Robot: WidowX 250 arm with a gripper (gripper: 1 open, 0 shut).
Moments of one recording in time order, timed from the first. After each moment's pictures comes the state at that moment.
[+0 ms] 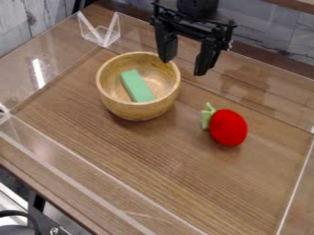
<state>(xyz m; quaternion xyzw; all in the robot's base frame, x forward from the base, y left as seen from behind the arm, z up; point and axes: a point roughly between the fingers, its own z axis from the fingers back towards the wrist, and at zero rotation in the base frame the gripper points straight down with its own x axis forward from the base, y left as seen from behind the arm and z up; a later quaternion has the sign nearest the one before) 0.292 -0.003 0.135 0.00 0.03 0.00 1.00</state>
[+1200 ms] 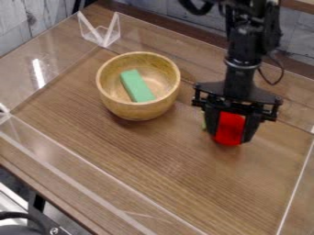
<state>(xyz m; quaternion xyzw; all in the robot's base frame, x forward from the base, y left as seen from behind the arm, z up) 0.294 -0.078 0.054 -0.03 0.01 0.12 0.99</state>
